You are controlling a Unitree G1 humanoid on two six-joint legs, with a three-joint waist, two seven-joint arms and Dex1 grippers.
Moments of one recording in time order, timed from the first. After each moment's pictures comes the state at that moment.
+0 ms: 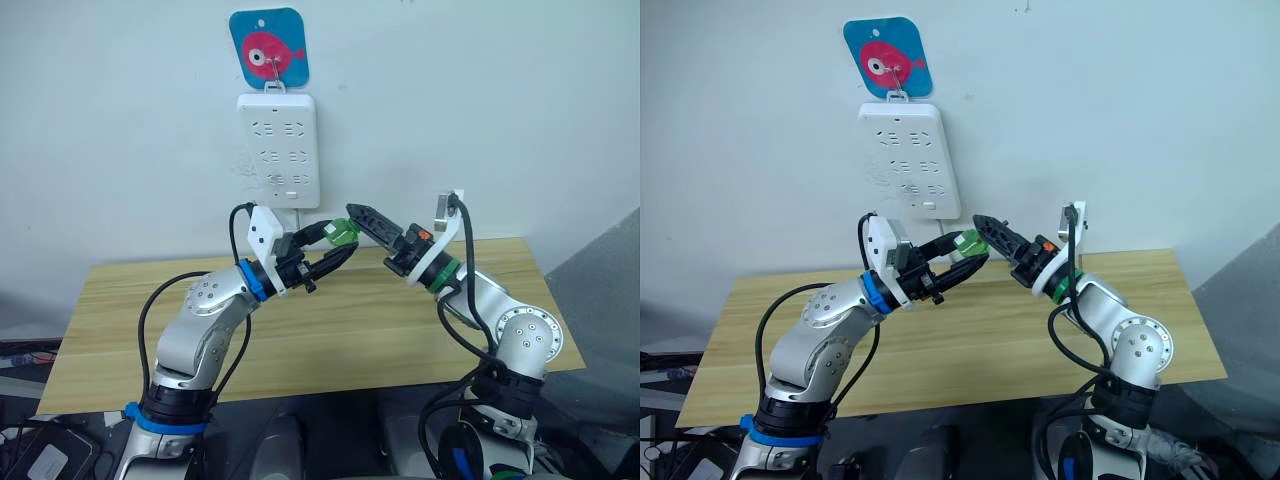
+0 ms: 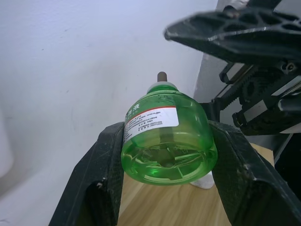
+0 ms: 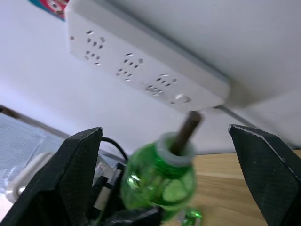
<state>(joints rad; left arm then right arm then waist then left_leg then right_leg) -0.33 0.34 -0.06 -0.28 -0.46 0.36 -0.73 -0.48 0.16 -0.35 -0.36 1.11 1.19 0.04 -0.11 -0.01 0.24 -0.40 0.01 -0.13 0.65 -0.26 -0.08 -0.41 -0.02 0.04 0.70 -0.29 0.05</state>
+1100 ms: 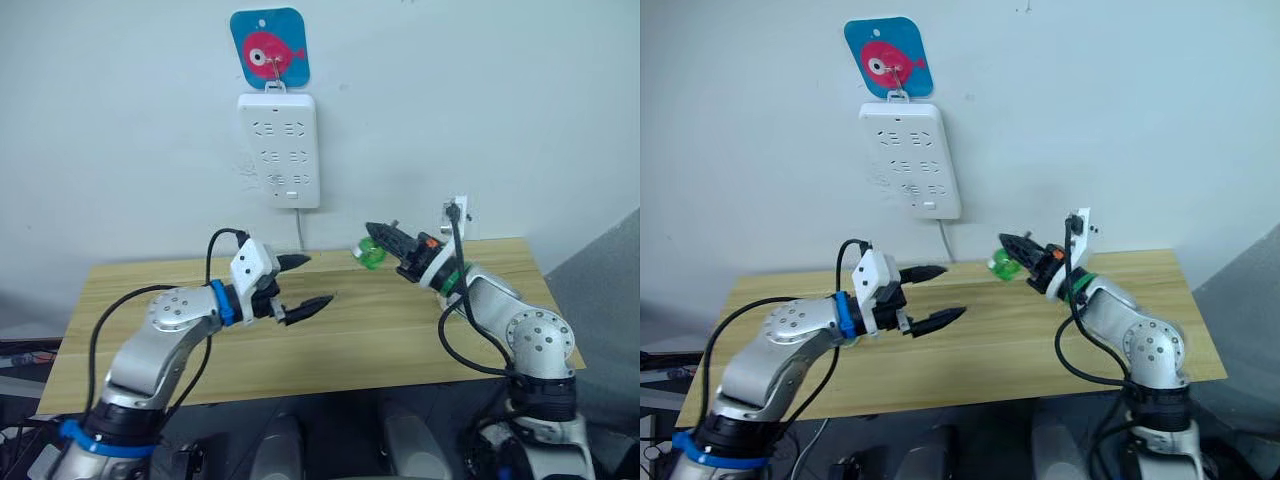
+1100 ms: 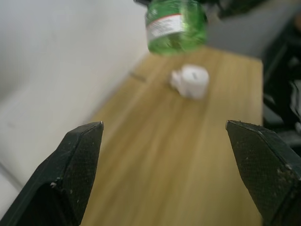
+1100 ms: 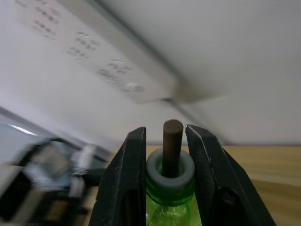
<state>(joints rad) -0.19 0.69 -0.07 -0.34 -0.43 0.46 -0.90 -0.36 -0.30 -0.03 -0.32 0.93 0.79 0.12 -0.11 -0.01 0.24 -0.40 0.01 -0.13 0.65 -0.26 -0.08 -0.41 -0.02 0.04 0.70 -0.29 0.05</state>
